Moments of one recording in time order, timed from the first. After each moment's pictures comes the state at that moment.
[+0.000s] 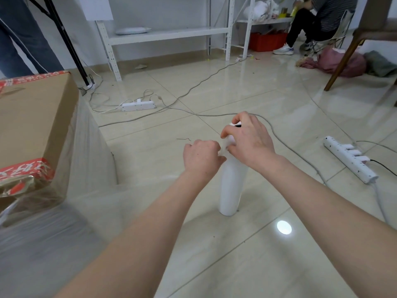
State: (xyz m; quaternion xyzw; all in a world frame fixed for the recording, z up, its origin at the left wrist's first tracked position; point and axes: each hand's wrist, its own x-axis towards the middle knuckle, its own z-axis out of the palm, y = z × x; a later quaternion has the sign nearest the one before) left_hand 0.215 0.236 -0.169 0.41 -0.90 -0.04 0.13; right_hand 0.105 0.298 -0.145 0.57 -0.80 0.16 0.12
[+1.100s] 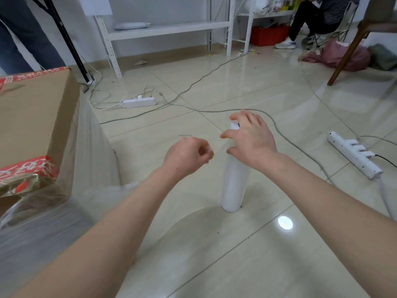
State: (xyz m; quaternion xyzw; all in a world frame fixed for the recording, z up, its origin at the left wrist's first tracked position) left_hand 0.264 0.213 -0.161 0.35 -0.90 -0.20 0.15; right_hand 0.114 0.299 -0.147 0.60 -0.79 0.06 0.13
